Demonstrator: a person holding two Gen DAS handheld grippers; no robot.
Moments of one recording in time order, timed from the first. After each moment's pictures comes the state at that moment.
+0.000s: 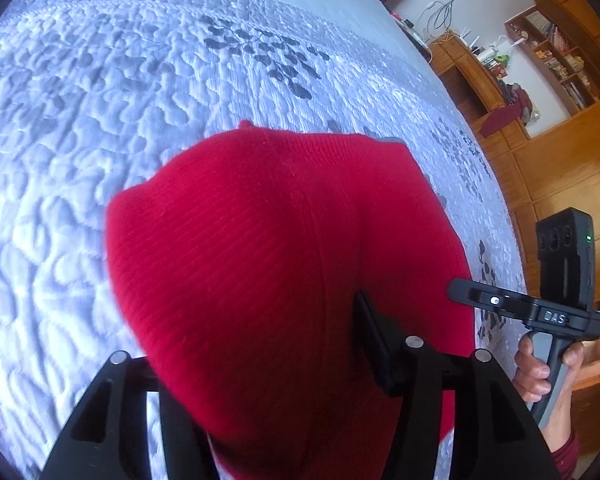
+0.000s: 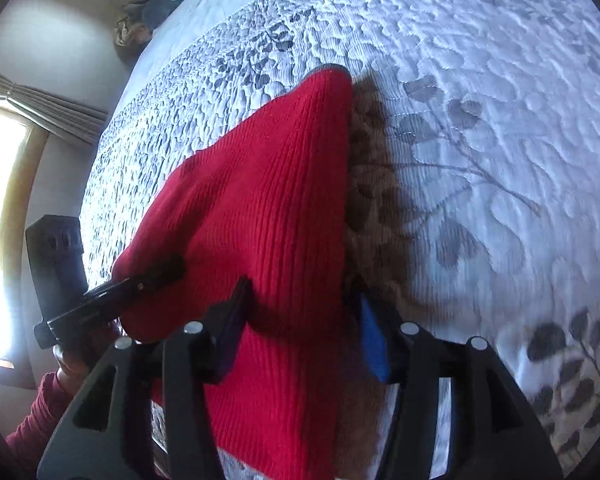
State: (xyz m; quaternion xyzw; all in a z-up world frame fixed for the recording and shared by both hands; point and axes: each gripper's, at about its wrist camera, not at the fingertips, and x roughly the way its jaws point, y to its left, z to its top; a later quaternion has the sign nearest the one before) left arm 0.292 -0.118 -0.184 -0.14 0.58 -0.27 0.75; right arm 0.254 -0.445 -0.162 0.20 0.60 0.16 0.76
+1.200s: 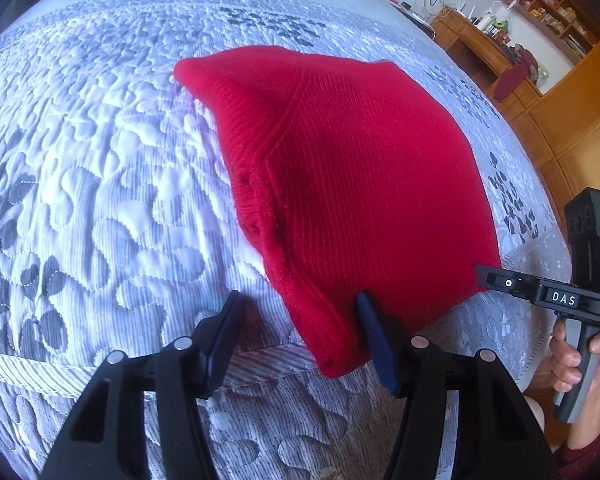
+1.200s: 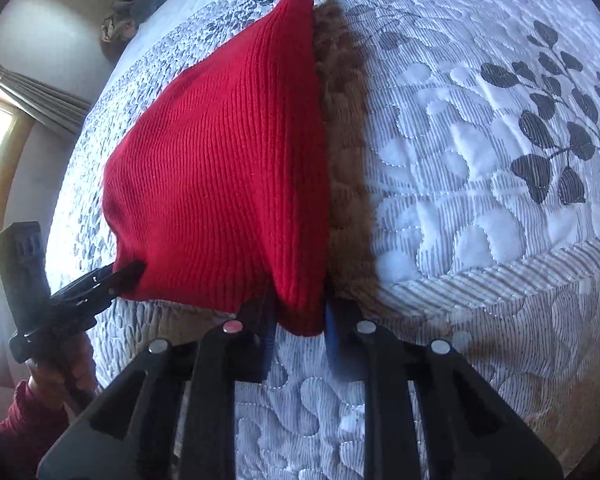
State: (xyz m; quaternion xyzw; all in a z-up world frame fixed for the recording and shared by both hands) left arm 0.158 -0.087 -0.193 -0.07 0.57 -0.24 0.78; right arm 0.133 -0.433 -0.183 0.18 0.60 0.11 0.77
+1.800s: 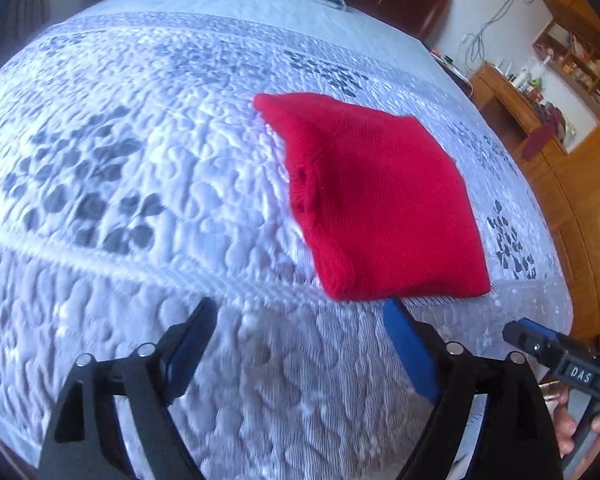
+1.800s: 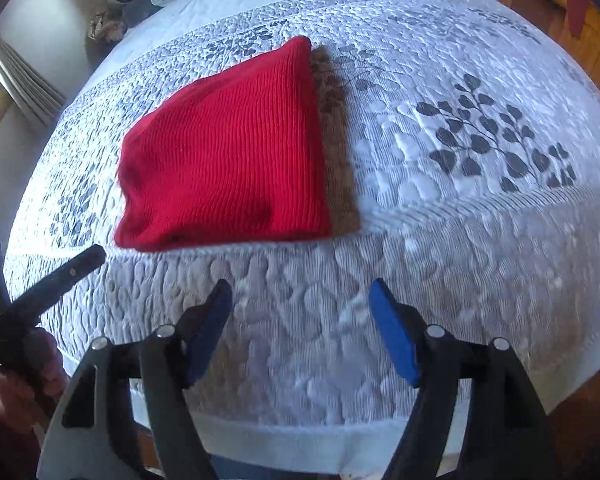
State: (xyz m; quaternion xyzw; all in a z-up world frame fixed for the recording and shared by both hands) left arm 0.101 -0.056 -0.145 -0.12 0.53 -0.14 0.83; right arm 0.059 -0.403 -0.124 0.10 0.56 0.02 0.82
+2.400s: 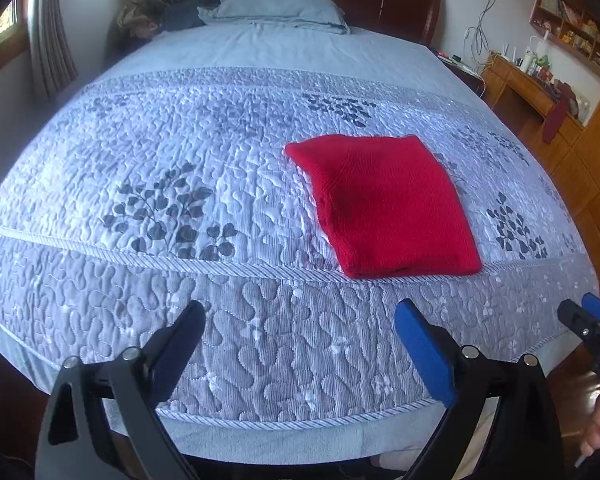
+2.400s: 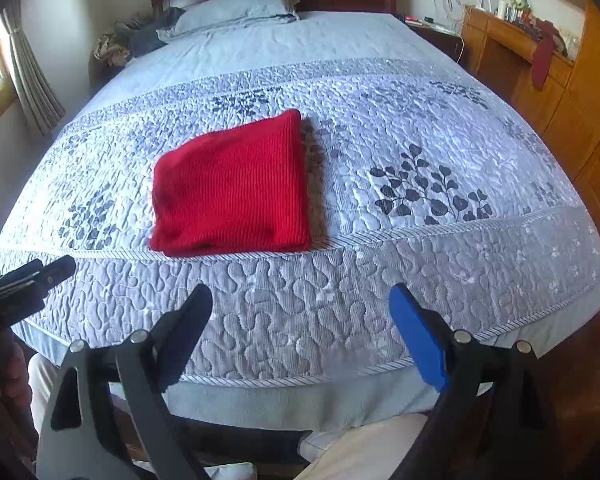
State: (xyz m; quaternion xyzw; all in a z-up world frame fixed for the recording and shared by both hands) left arm 0.044 -0.047 -0.061 -0.03 0.49 -0.09 0.87; right arm -0.013 -0.389 -0.034 0.04 0.47 -0.02 0.88
